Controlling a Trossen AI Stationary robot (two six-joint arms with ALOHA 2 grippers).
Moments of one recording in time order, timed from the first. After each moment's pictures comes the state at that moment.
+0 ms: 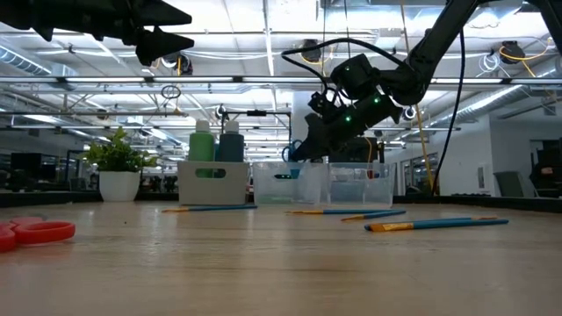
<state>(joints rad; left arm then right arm) 0.24 0.66 0.47 0.19 0.05 -0.05 -0.50 1.79 0.89 0.48 -0.10 -0.03</state>
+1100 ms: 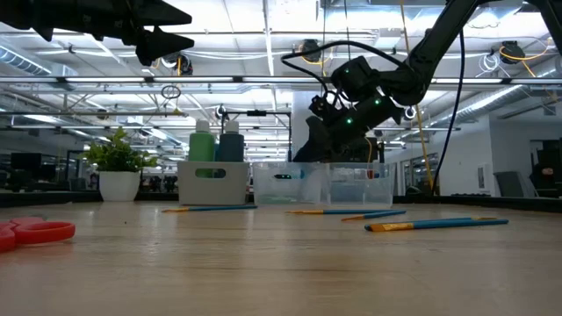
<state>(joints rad) 0.24 0.66 0.47 0.19 0.05 -0.06 -0.50 1.79 0.88 0.45 -0.10 -0.01</state>
